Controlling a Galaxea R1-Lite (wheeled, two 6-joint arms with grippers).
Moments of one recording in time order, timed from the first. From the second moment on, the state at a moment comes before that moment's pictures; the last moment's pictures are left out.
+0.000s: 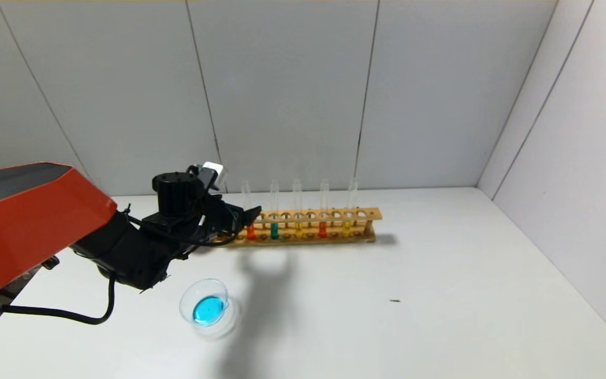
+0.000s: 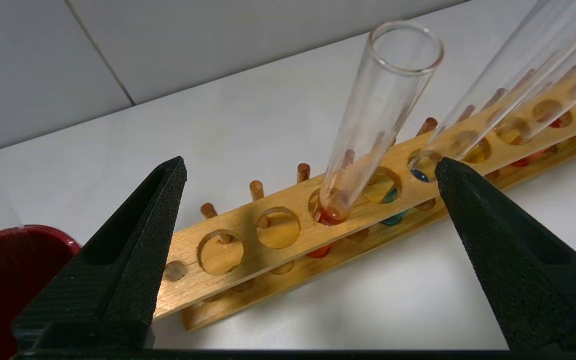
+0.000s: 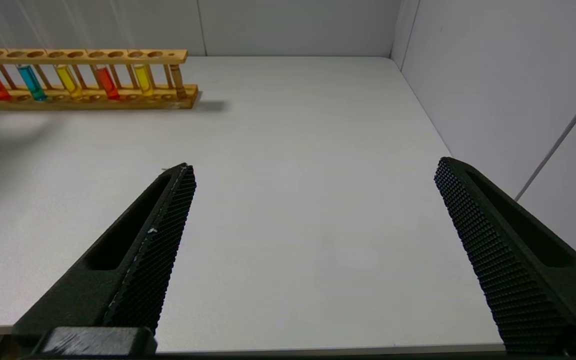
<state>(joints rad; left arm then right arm) -0.31 2.15 -0.94 -0.99 -0.08 0.04 0.00 0.00 0.00 -0.01 0.01 0.00</state>
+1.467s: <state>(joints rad) -0.30 2.22 -1.03 -0.95 -0.08 0.04 0.00 0.00 0.00 -0.01 0.01 0.00</state>
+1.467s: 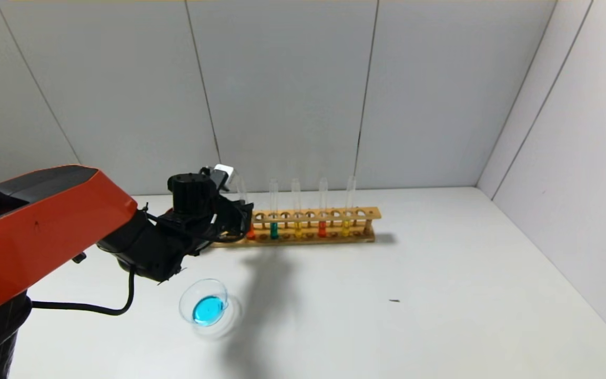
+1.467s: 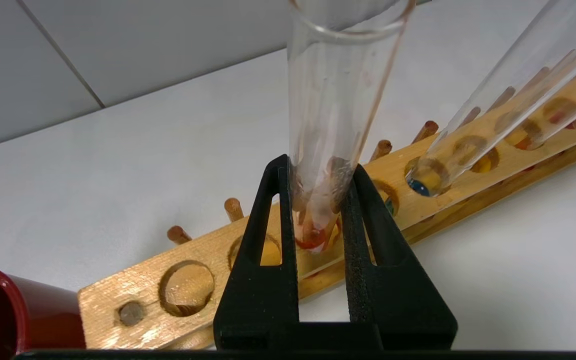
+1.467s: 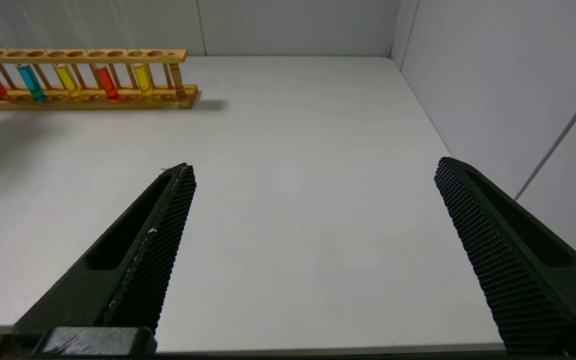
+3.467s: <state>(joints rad) -0.12 1.28 -0.61 -0.24 -0.12 0.70 0.00 0.00 0.00 -0.01 0.01 0.00</state>
